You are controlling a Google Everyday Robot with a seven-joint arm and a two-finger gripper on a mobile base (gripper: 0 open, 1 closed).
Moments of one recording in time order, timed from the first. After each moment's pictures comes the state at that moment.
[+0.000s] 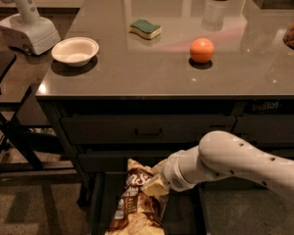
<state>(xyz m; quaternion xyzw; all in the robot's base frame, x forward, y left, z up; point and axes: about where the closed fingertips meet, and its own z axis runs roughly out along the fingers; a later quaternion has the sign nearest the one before) 0.413 -0.020 0.636 -0.49 0.80 0.24 0.24</state>
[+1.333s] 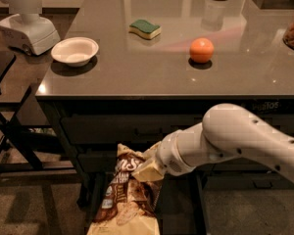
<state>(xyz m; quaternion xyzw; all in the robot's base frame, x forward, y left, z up) 0.412 0.005 0.723 -0.51 0.78 0.26 0.26</state>
